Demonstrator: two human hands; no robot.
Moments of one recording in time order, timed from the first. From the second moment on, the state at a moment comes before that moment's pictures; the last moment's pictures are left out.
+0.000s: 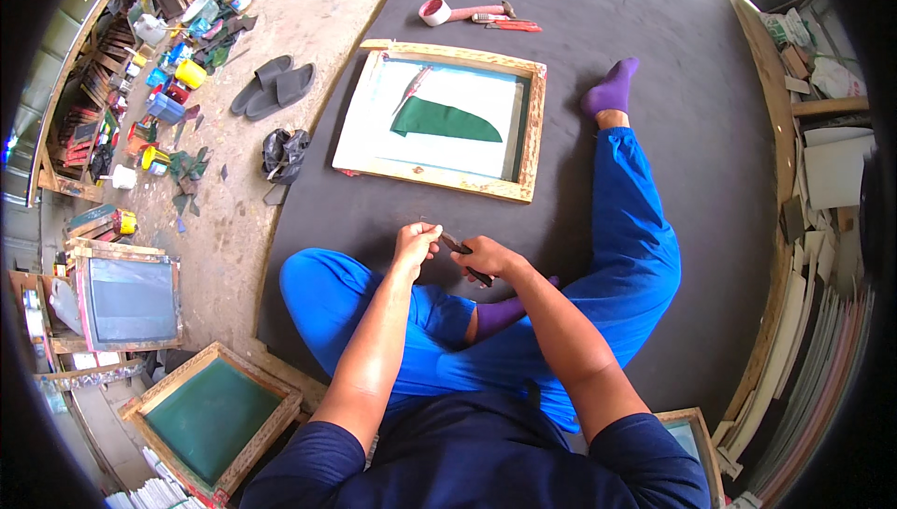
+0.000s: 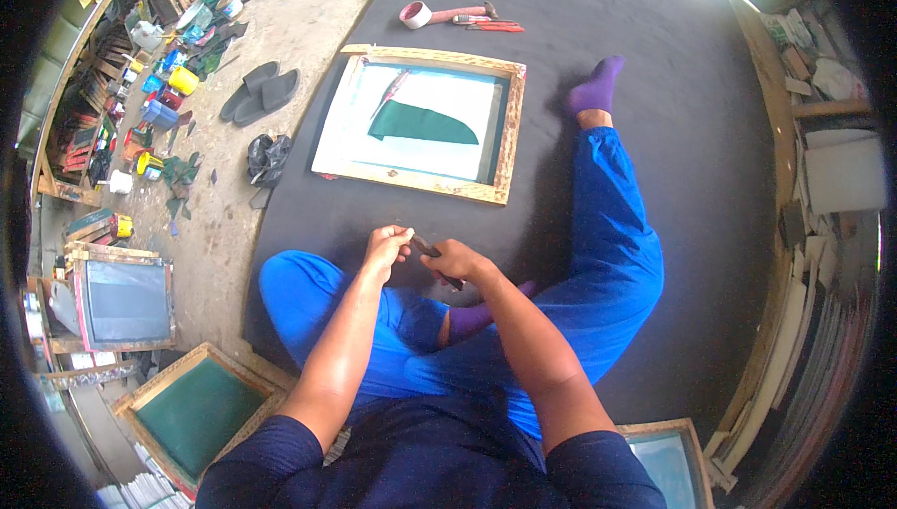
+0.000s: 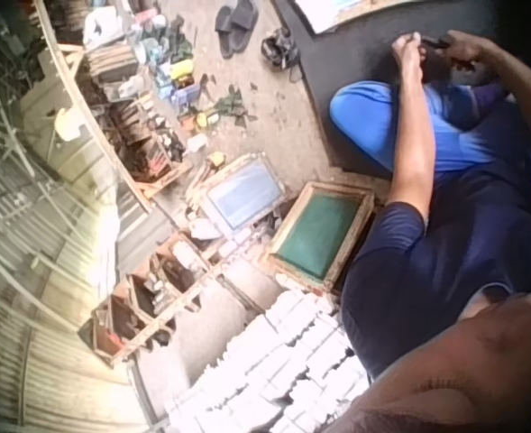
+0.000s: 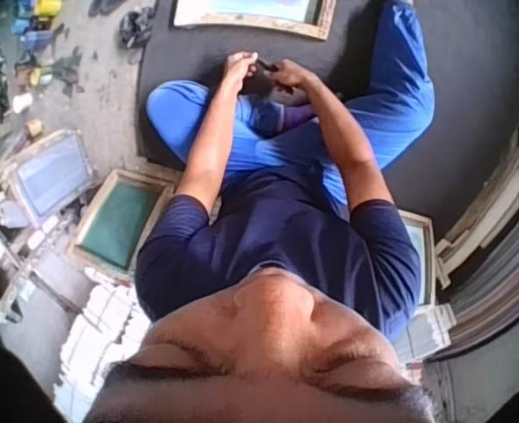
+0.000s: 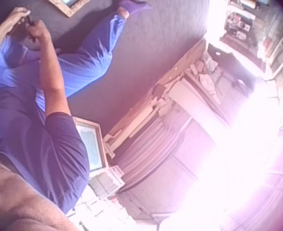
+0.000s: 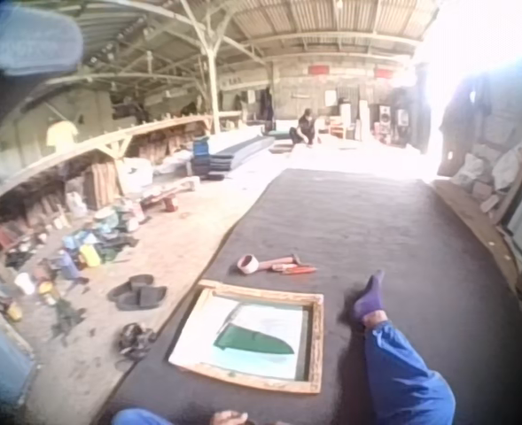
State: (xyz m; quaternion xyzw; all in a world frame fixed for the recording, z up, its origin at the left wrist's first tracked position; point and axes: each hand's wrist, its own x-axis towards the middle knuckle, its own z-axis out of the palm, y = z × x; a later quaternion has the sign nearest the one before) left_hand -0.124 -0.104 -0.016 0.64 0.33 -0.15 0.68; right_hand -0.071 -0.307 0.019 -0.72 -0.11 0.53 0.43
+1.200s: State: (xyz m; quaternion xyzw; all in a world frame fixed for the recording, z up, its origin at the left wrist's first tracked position) left_hand -0.113 -0.106 -0.046 0.75 0.37 0.04 0.55; right_hand 0.056 -0.430 0.052 -0.72 0.11 0.61 0.32
